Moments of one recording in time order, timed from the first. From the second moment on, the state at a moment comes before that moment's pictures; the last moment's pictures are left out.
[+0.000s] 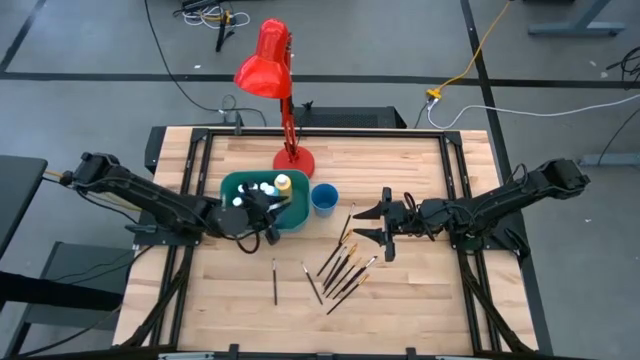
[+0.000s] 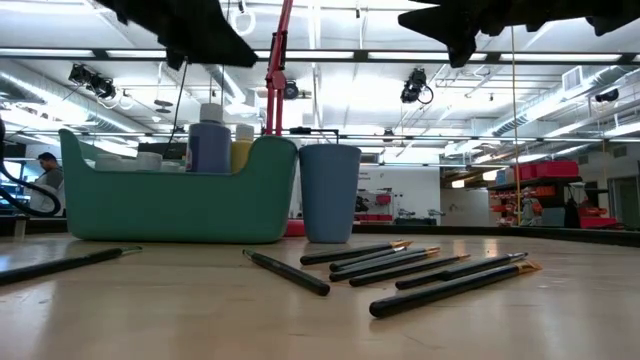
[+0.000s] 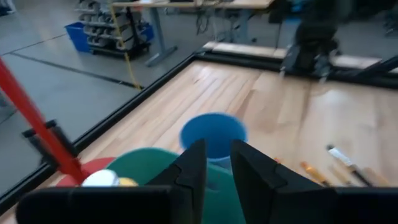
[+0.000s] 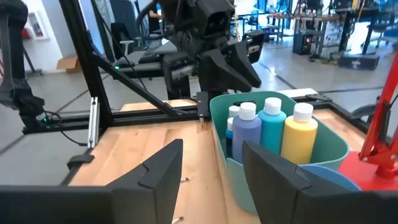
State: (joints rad) left arm -0.33 1.13 0.67 0.07 -0.82 -0.25; right arm 0.28 1.15 0.55 0.50 0.27 0.10
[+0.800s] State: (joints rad) left arm -0.37 1.12 0.67 0.15 -0.40 -0.31; right arm 0.28 1.15 0.55 0.53 0.27 0.07
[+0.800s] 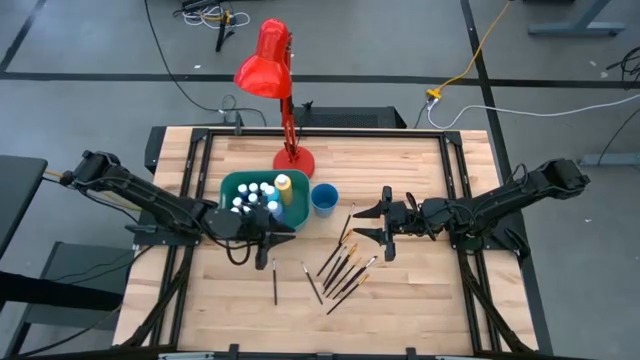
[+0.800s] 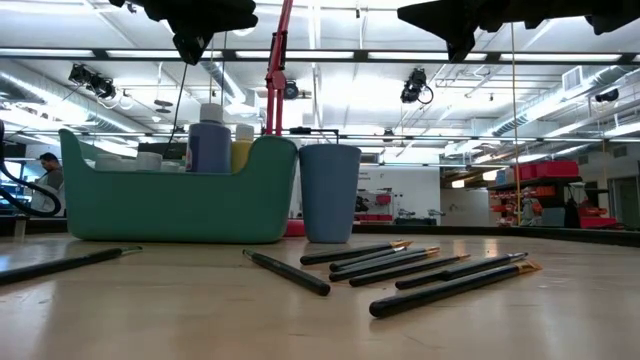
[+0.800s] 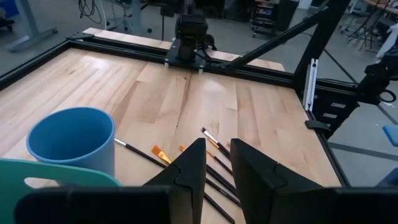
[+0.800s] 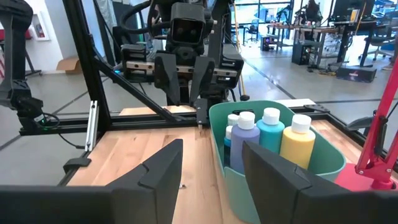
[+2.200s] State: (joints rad) left arm -0.37 1.13 0.67 0.15 -0.41 -0.23; right arm 0.27 1.14 0.55 0.43 0.30 -0.13
